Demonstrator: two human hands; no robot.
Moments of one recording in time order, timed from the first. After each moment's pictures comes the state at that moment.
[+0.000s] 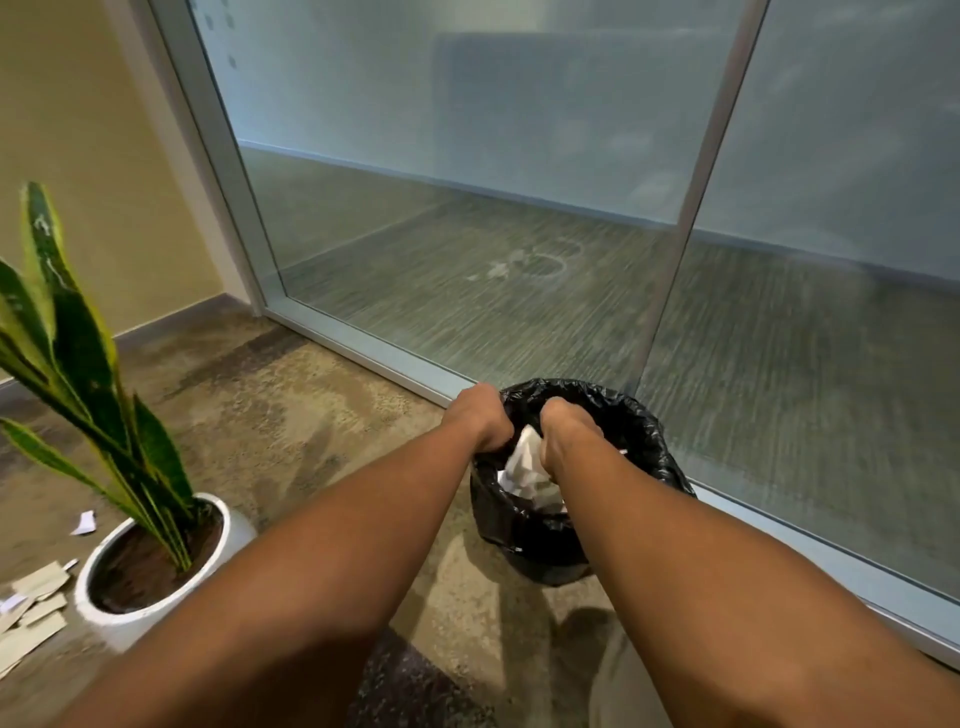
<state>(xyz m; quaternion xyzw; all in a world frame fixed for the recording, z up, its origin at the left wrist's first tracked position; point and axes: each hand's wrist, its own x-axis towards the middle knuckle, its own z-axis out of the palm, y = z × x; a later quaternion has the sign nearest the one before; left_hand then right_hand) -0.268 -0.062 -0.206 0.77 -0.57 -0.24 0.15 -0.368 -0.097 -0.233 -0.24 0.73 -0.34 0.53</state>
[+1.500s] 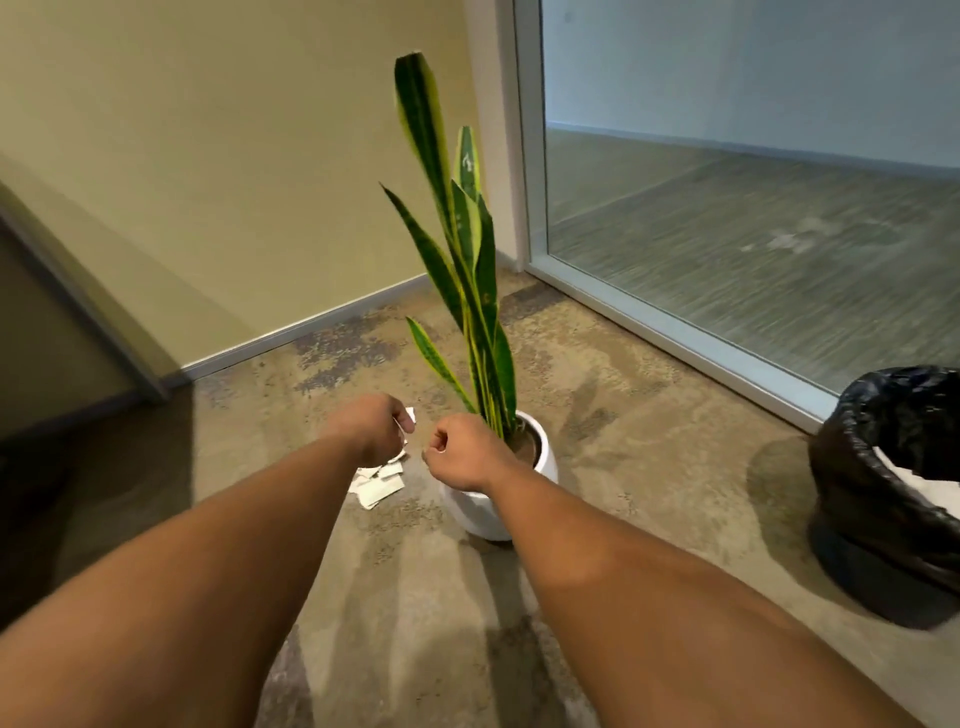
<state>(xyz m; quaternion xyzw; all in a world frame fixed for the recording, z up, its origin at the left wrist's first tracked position) 0.130 0.257 -0.211 0.91 -0.40 -0.10 0.04 0.004 0.177 -0.249 -0.88 0.27 -0.08 0.38</state>
